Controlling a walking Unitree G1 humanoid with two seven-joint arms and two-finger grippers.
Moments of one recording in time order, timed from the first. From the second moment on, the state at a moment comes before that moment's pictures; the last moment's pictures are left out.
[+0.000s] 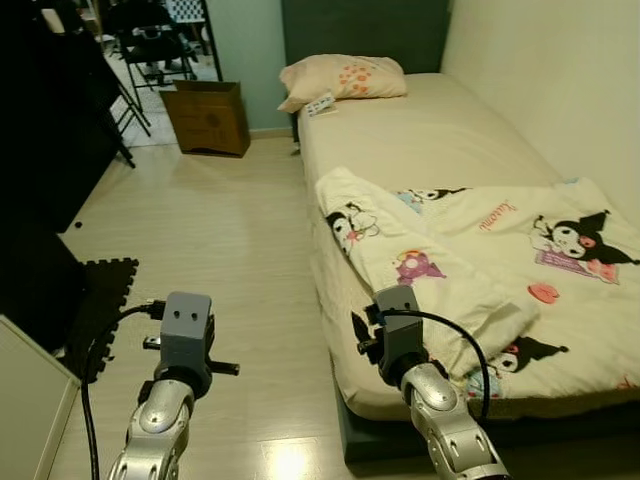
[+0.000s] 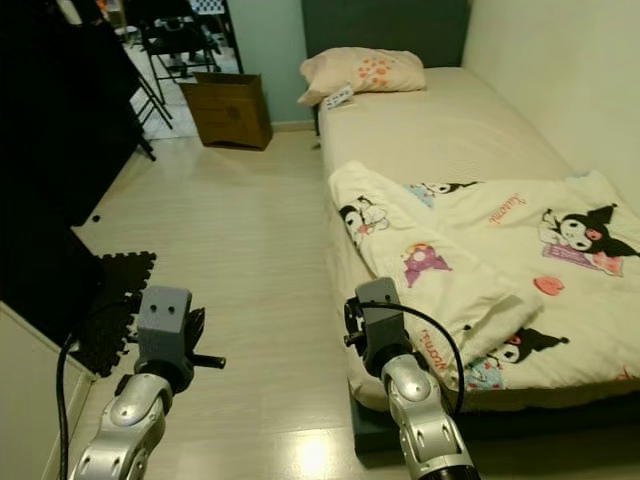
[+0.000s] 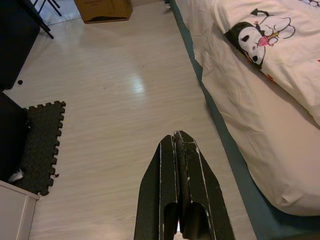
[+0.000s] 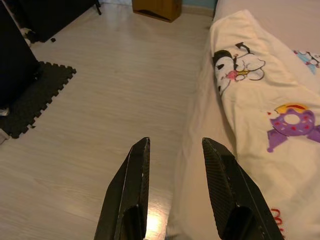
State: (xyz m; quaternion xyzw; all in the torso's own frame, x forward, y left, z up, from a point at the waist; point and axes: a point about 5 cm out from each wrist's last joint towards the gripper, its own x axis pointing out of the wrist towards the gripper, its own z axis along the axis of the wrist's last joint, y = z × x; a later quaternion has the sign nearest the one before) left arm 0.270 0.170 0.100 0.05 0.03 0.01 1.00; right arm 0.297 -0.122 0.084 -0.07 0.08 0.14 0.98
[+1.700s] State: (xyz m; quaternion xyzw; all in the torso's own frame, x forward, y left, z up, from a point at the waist) left arm 0.277 0.169 0.100 0.06 0.04 0.02 1.00; right arm 0.299 -0.133 0.084 -0.03 0.07 0.11 0.99
